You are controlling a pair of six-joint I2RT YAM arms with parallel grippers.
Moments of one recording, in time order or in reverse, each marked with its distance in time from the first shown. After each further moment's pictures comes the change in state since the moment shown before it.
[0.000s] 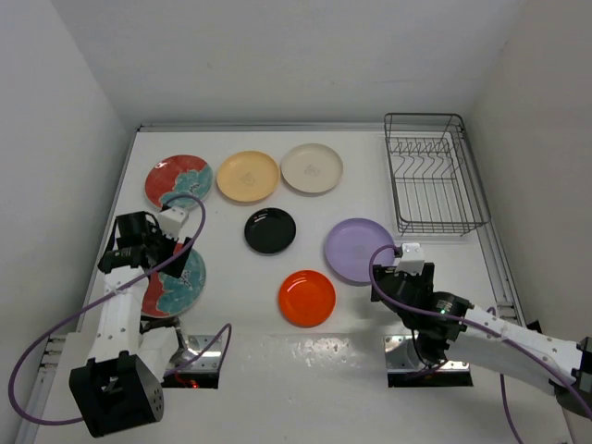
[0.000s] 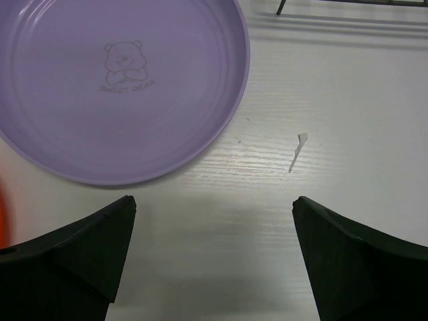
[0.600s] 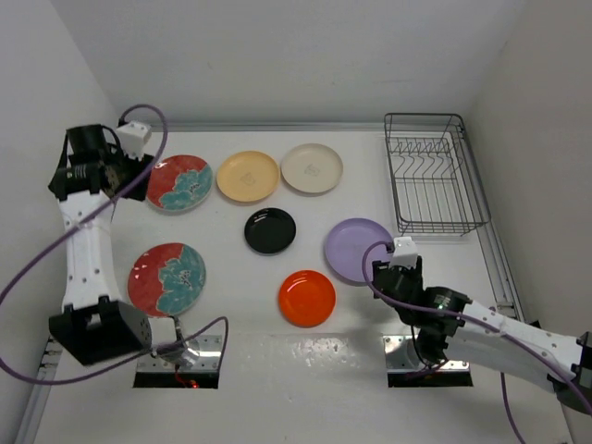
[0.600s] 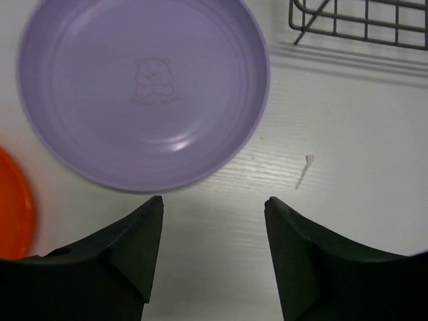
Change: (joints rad) left arm 0.034 0.355 0.771 -0.257 -0.021 -0.072; right arm 0.000 0.049 0.051 0.018 -0.020 -0.070
